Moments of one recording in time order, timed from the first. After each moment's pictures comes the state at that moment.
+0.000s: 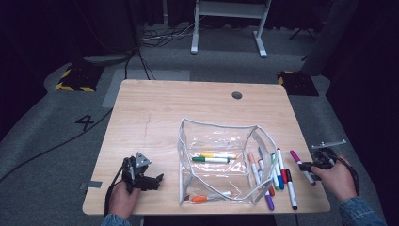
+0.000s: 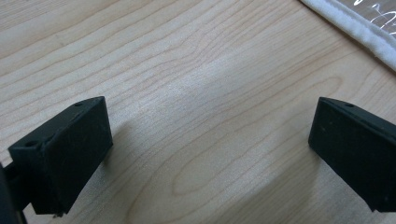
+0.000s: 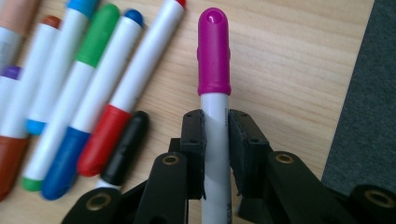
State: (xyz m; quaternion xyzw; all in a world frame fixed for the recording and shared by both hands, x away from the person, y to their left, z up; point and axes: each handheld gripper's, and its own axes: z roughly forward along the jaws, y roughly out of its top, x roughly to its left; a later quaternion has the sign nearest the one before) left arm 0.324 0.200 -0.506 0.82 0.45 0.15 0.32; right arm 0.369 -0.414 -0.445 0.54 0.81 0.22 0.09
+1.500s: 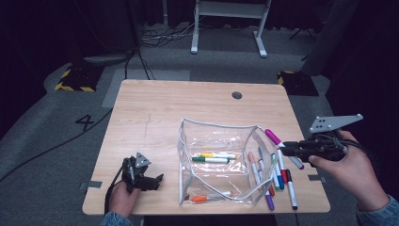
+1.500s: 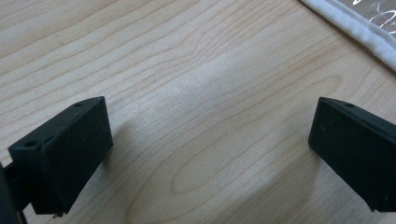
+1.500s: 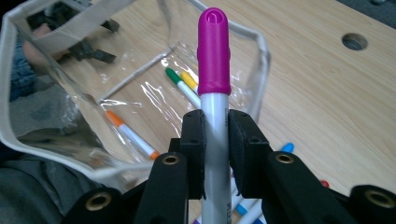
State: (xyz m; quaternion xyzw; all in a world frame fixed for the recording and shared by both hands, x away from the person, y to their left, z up) left arm 0.323 0.199 -0.506 0.82 0.45 0.15 0.32; right arm 0.319 -0.292 -0.265 0.31 0.87 0.36 0.09
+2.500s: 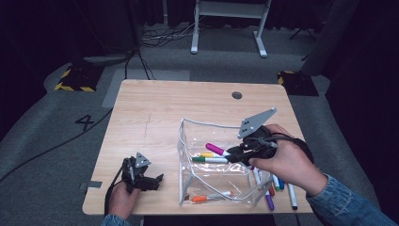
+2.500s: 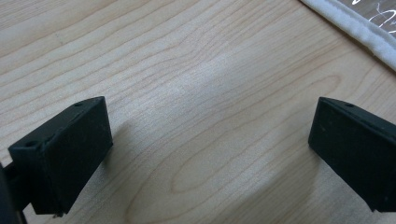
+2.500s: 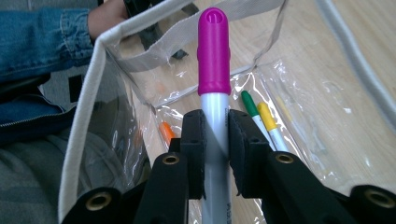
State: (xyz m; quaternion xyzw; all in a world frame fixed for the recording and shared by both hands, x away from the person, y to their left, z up) left arm 0.322 0.200 -0.505 0.82 0.45 0.15 0.31; right arm 0.331 -0.152 -0.272 0.16 0.94 0.30 0.03
